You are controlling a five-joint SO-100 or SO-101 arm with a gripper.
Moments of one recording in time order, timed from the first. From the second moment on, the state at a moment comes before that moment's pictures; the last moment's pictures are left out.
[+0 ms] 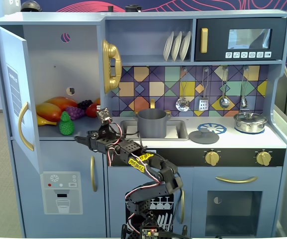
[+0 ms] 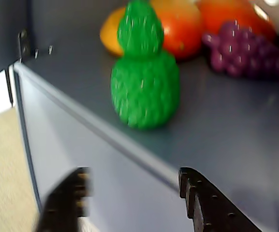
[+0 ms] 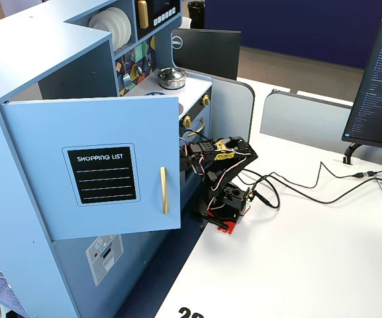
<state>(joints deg) -47.4 145.9 136.9 4.5 -94.9</state>
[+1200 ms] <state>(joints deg) -45.0 112.5 115.6 -9.1 -91.1</state>
